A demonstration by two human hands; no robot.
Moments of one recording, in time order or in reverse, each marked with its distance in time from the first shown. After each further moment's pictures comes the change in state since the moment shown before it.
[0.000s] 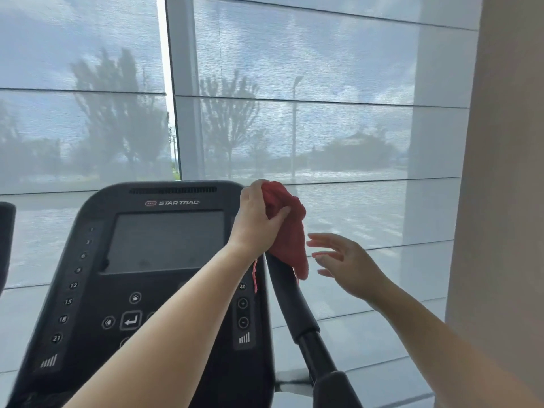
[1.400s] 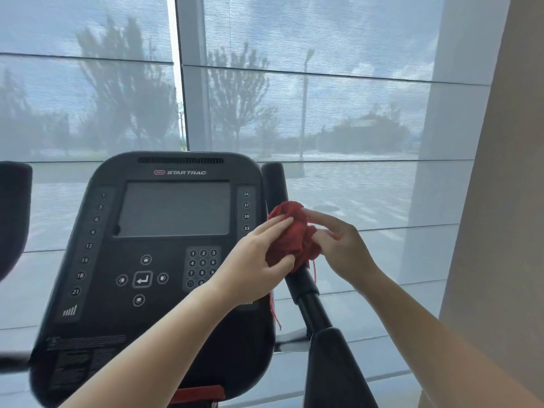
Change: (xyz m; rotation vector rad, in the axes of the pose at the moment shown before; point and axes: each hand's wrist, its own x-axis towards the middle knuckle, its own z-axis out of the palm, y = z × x) left_hand -0.104 -0.005 -0.023 0.059 -0.331 0.113; right_hand -0.015 0.004 0.024 0.114 0.035 -0.096
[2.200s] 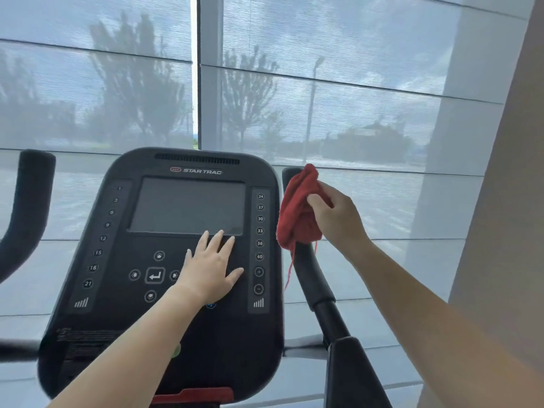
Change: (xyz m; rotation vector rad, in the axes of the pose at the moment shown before) left_hand -0.023 -0.105 -0.028 0.684 -0.208 -0.424; right_hand 0.052 -0.031 0.030 -0.234 0.127 -0.073
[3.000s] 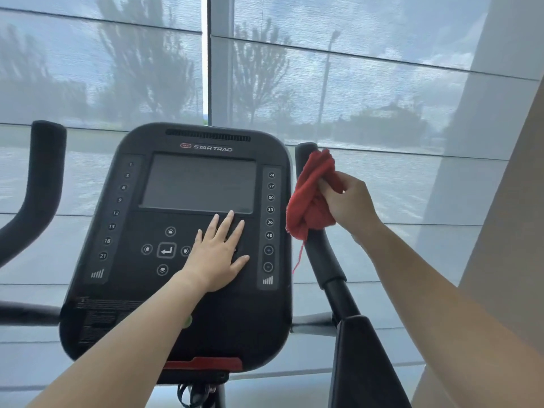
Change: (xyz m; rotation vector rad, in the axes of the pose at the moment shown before) left_hand -0.007 -0.013 0.023 0.037 0.033 0.070; right_hand 0.001 0.011 0.005 0.057 0.007 0.092
